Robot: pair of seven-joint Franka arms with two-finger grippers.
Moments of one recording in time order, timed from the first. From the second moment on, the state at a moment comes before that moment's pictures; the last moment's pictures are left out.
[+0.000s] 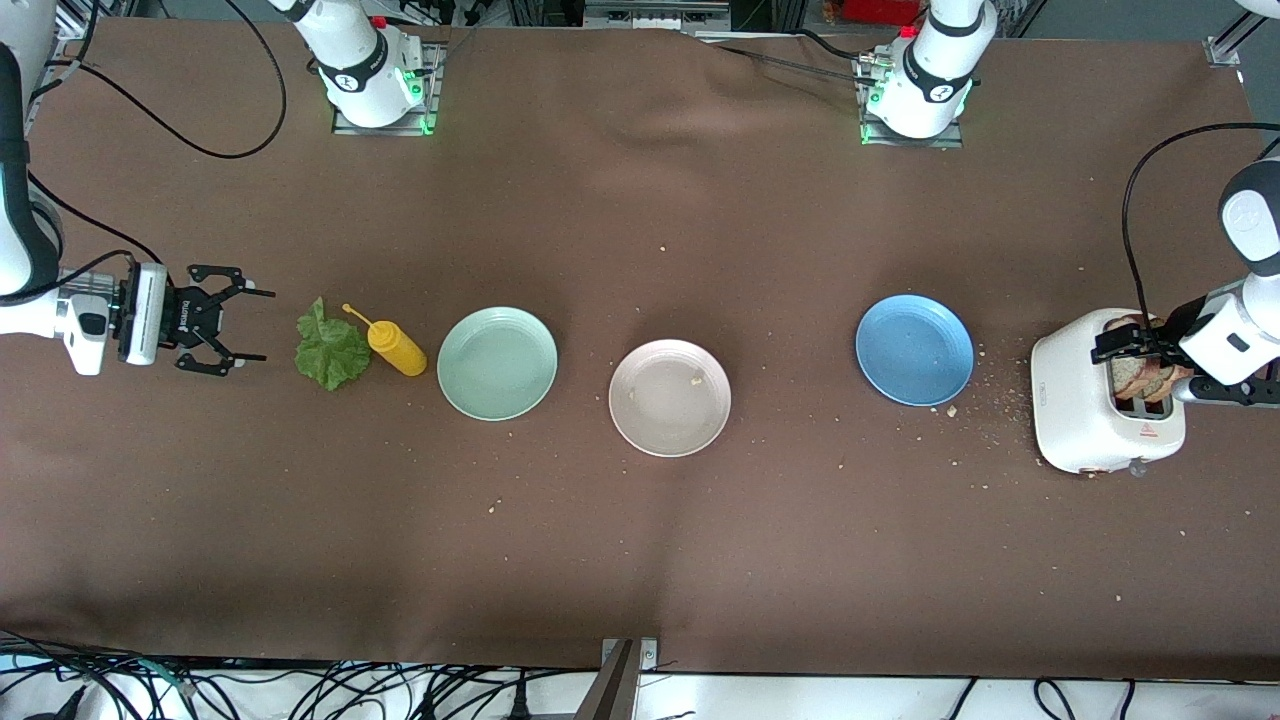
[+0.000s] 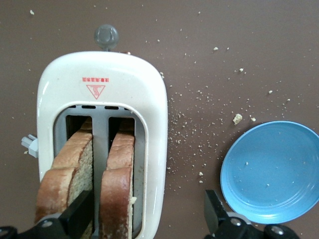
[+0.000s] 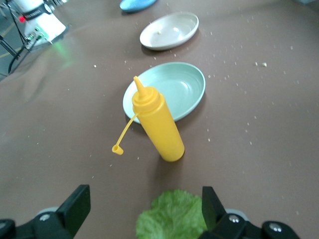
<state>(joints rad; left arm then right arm) 0.15 0.28 0.12 -1.86 -0.04 2.05 0.31 -0.10 0.44 -0.26 -1.88 0.85 1.67 -2.09</state>
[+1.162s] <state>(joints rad) 0.16 0.29 0.12 -1.68 0.05 1.84 0.32 -0.12 0.79 -0.23 -1.87 1.33 1.49 -2.65</state>
